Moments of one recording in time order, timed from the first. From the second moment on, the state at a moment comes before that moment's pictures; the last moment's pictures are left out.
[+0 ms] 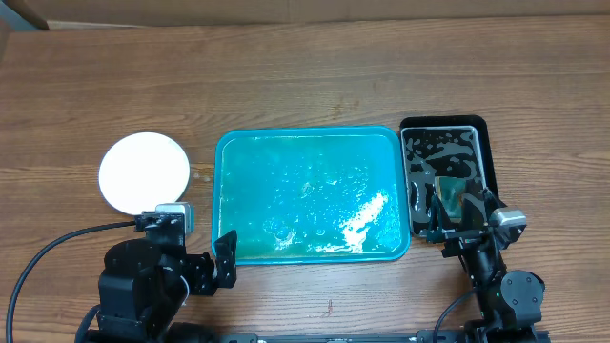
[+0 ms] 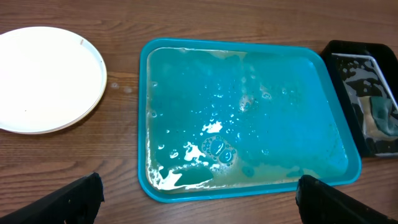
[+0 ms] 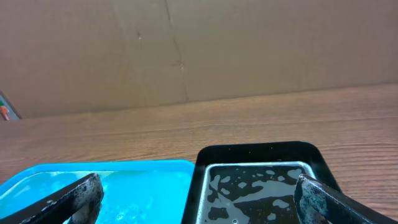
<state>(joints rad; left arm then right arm) -0.16 0.52 0.92 -1.11 0.07 -0.23 0.11 0.01 0.02 -0.03 -0.06 0.18</state>
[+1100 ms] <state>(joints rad) -0.10 0.49 0.88 -1.07 0.06 -0.23 0.11 0.01 0.02 -0.03 -0.06 0.17</state>
